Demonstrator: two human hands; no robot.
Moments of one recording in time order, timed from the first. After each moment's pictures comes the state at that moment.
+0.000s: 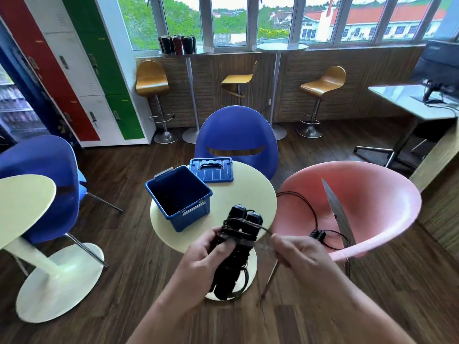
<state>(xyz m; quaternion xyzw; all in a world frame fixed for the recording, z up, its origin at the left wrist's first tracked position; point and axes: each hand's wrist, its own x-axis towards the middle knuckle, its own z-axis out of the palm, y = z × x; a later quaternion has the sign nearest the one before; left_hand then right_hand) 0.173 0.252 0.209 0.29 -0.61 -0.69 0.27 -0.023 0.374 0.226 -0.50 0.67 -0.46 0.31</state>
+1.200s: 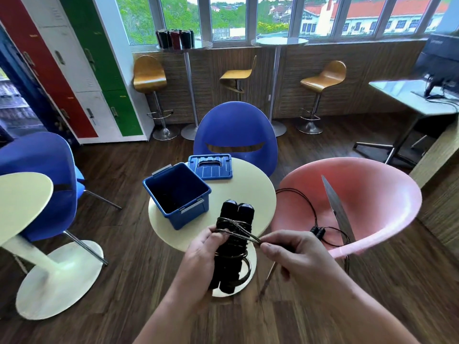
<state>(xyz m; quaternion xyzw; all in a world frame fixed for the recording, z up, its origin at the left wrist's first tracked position) 0.157 0.263 0.223 0.37 -0.54 -0.70 0.28 -0.022 0.365 0.223 -0.45 0.62 -0.50 0.40</state>
